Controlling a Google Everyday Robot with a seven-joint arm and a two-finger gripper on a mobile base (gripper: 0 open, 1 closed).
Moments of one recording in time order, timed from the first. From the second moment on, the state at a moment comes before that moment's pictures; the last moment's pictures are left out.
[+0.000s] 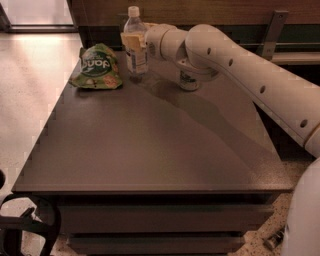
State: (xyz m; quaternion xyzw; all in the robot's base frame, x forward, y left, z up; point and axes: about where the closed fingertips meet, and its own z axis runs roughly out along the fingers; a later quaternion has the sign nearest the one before) arm 0.788 0.062 0.957 -0.31 0.67 0.23 0.64
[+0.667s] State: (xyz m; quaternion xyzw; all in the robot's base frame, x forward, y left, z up) arm 0.787 0.079 0.939 -0.31 0.68 0.23 0.62
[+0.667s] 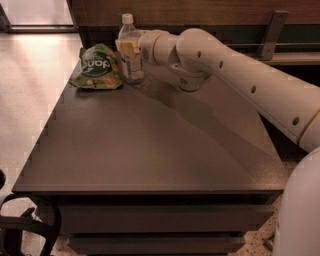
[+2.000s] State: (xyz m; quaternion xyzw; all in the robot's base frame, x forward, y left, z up) arm 0.785 0.090 0.937 -0.31 0.68 0.24 0.62
